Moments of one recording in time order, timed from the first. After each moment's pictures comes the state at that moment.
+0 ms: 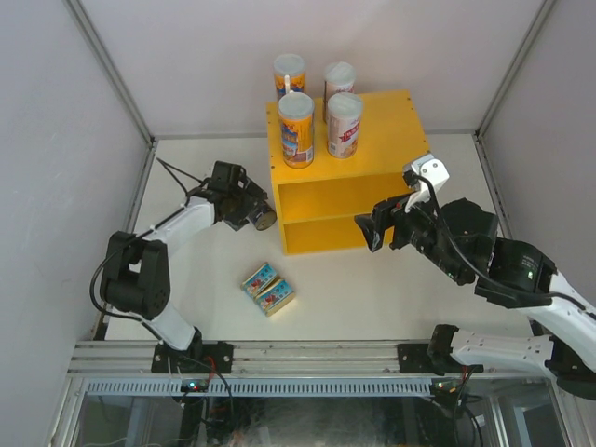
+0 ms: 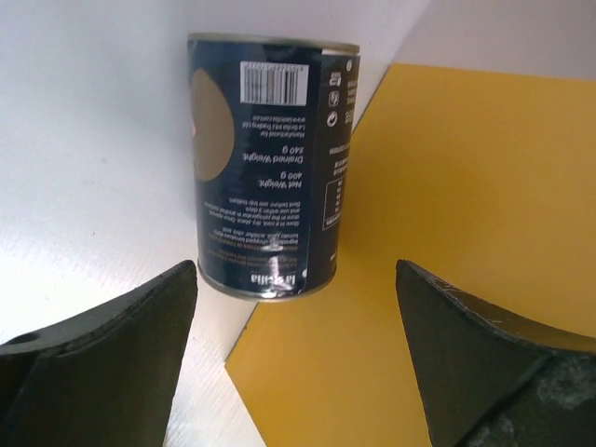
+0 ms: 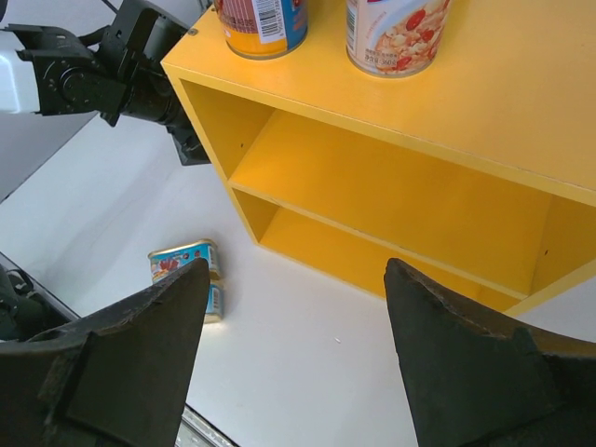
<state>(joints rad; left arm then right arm) -0.30 1.61 1.09 -0.37 -0.07 -1.12 1.08 0.89 1.39 -0.77 0.50 0.21</state>
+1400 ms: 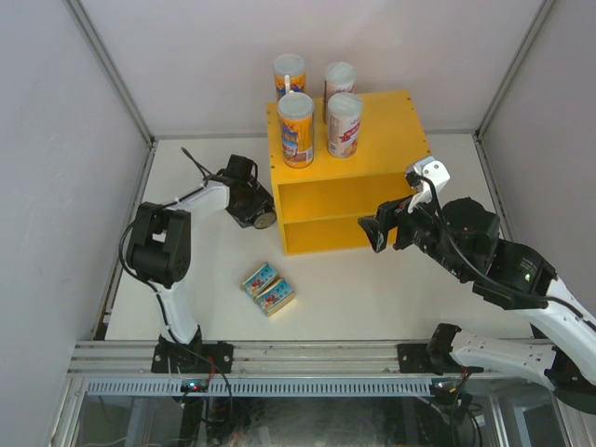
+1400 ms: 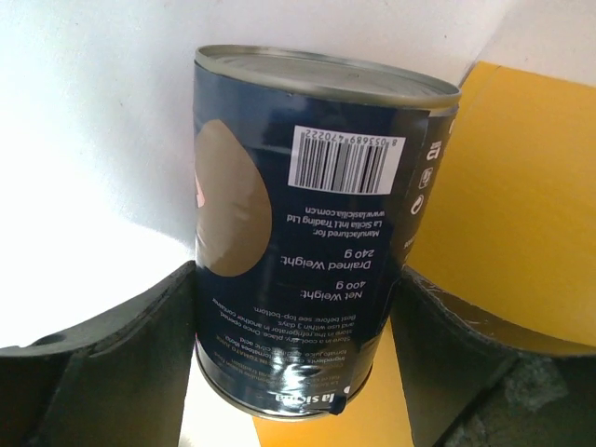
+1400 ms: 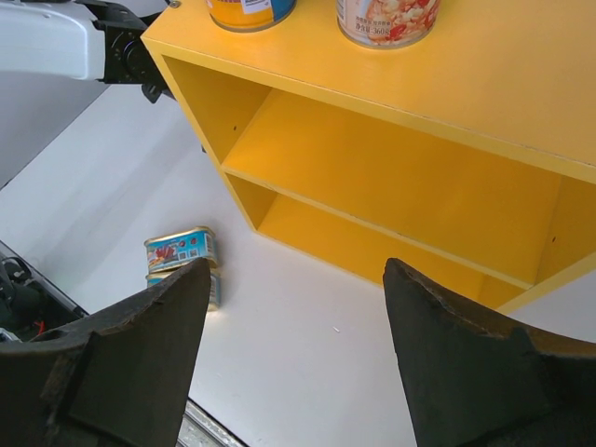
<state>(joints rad) -0.30 1.90 1.30 -0.48 -0.02 -1.01 0.96 0.85 1.33 -0.76 0.36 0.21</state>
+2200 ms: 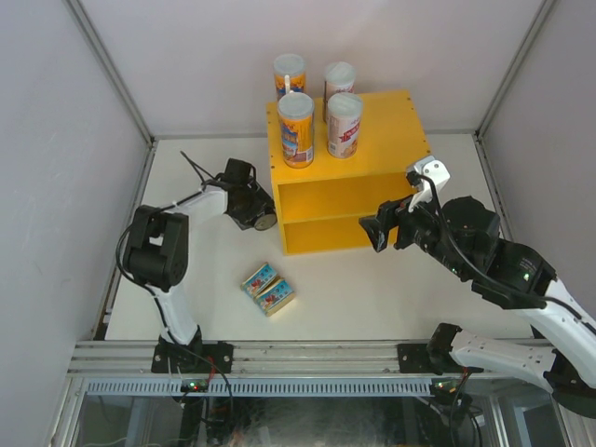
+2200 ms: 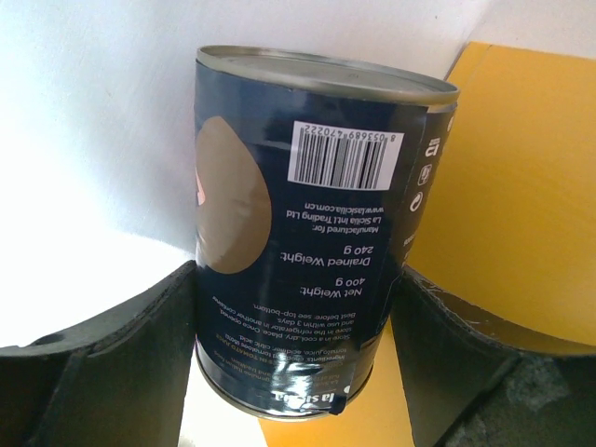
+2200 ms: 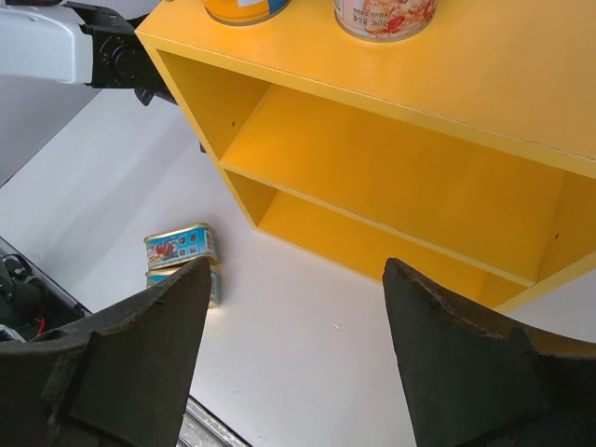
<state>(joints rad) -0.30 1.87 1.25 -0.42 0.01 -0.99 0.92 0.85 1.32 -0.76 0.32 0.21</state>
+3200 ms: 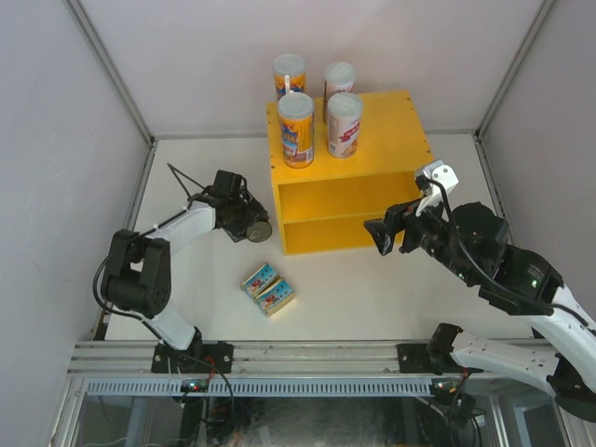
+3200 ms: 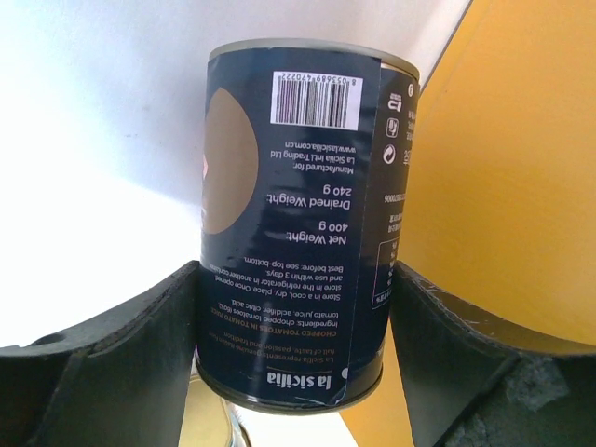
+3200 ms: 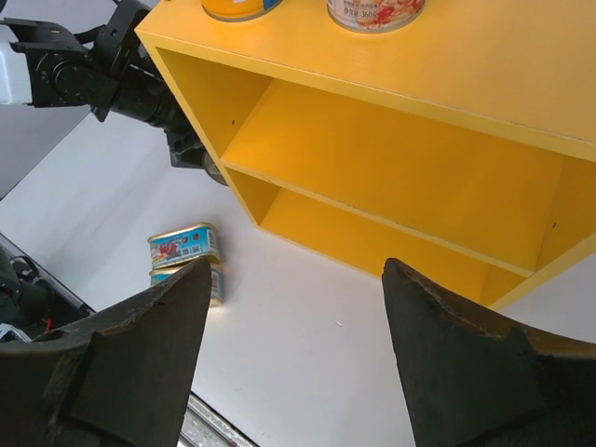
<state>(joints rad) -0.30 1.65 1.05 -0.42 0.03 -1.00 0.92 0.80 1.29 -0.76 0.31 0.22</state>
